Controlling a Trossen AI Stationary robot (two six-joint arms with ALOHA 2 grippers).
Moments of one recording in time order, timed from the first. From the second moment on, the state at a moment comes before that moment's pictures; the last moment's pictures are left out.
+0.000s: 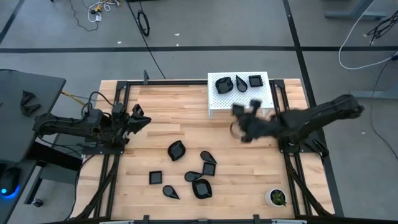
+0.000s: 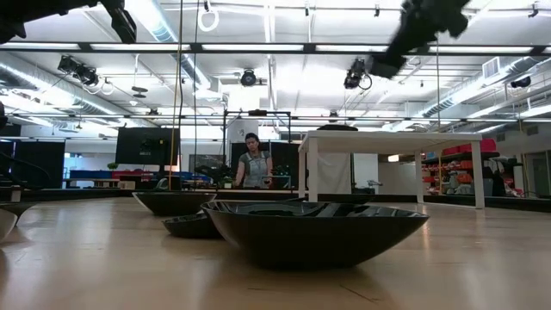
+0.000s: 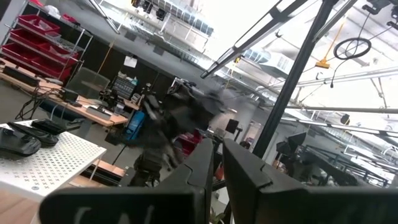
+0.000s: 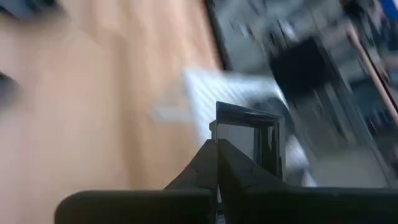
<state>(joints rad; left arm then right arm) -0.09 0.42 0.29 0.53 -0.12 -0.46 0.23 1.13 1.01 -0.78 0.75 -0.04</state>
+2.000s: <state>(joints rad) -0.09 0.42 0.29 0.53 -0.12 -0.46 -0.59 1.21 0.97 -0.75 0.56 -0.62</state>
